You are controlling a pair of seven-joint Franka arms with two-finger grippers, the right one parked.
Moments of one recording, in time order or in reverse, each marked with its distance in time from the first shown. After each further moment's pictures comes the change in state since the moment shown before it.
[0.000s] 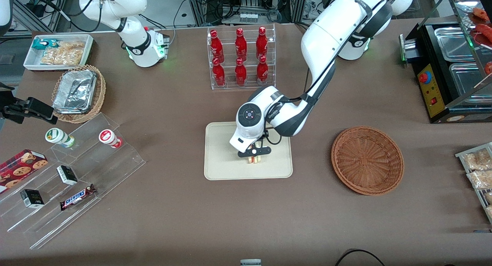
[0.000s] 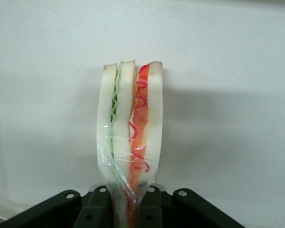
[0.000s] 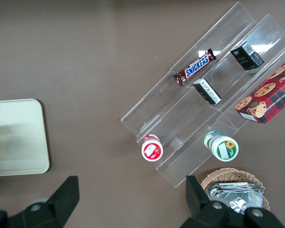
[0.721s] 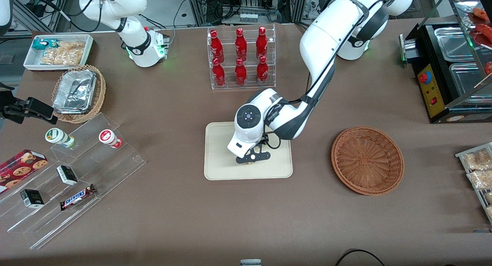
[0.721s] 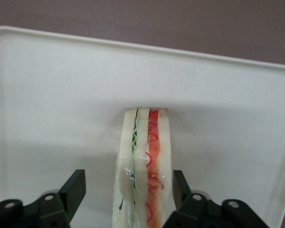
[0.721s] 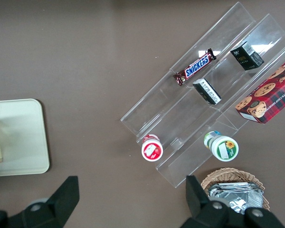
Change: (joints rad) arm -0.013 0.016 0.058 0.100 0.001 -0.004 -0.007
